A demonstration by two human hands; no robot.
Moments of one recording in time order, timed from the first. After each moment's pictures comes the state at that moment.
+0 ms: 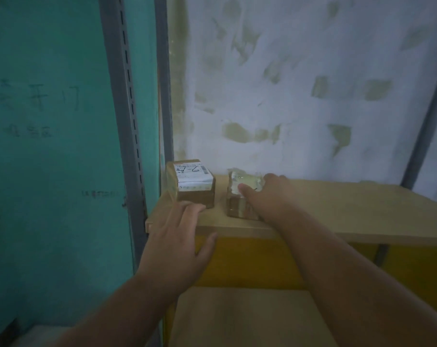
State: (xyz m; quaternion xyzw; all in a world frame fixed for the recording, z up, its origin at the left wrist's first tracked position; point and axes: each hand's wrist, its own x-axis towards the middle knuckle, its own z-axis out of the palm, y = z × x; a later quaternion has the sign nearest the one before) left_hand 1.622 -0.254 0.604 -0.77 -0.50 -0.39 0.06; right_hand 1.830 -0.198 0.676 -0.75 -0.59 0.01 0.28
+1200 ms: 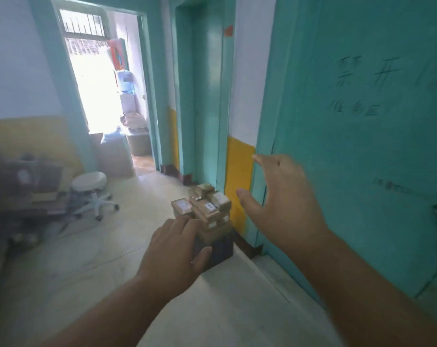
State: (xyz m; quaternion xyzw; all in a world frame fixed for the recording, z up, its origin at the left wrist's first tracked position) left_hand 1.029 -0.518 0.505 -0.47 -0.85 -0.20 0.14; right_hand 1.165 -0.363 0.610 -0.23 -0.90 0.06 0.37
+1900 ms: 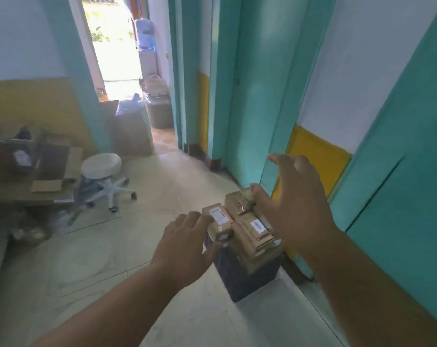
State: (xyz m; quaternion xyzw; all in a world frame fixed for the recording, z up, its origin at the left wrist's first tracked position) left_hand 0.550 -0.375 0.419 -0.43 -0.88 -0.18 0.04; right_hand 0.666 -0.206 0.526 -0.25 -0.92 0.13 0.28
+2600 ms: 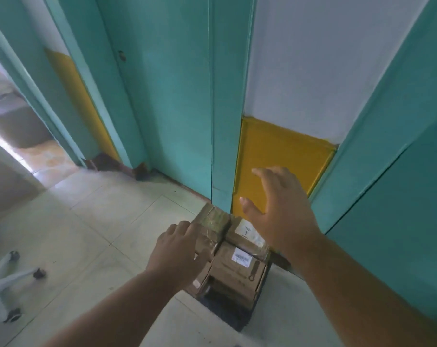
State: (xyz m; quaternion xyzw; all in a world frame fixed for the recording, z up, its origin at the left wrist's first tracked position) left_hand 0.237 -0.072 0.351 -0.61 -0.78 -0.10 -0.11; right_hand 0.421 0.033 0.448 -0.46 -0.86 0.09 0.22
